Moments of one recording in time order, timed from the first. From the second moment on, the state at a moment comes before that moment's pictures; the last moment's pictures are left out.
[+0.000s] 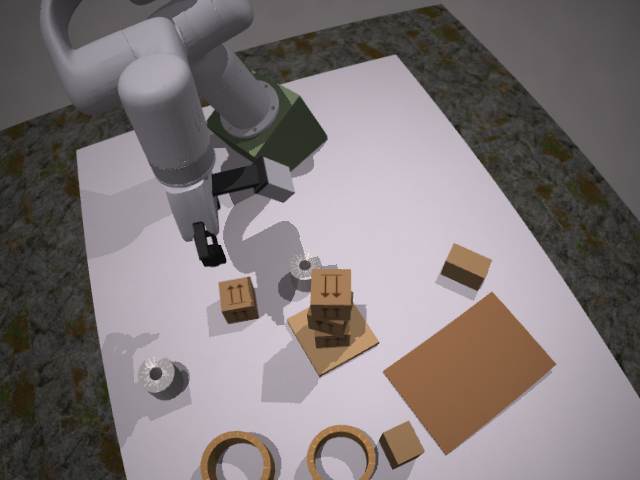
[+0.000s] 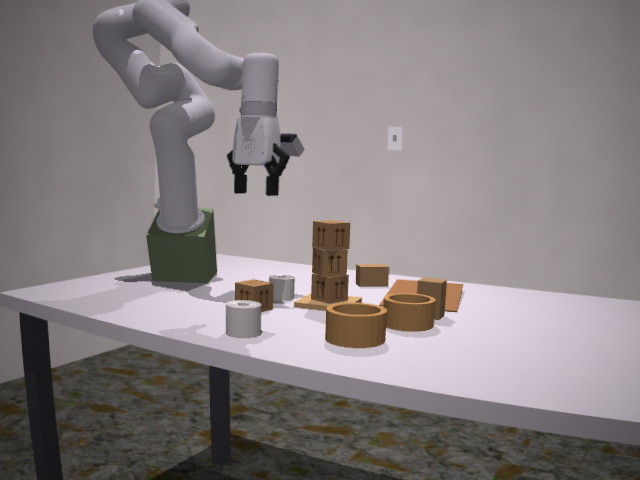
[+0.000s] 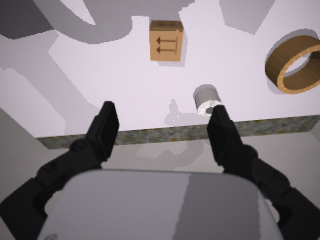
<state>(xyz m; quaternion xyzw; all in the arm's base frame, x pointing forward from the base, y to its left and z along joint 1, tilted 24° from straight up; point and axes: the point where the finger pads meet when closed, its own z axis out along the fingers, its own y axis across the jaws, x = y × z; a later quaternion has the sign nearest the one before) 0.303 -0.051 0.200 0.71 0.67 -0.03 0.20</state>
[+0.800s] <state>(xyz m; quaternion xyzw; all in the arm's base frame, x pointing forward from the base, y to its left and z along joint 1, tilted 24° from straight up) 0.305 -0.053 0.194 0.71 0.67 -0.03 0.20</state>
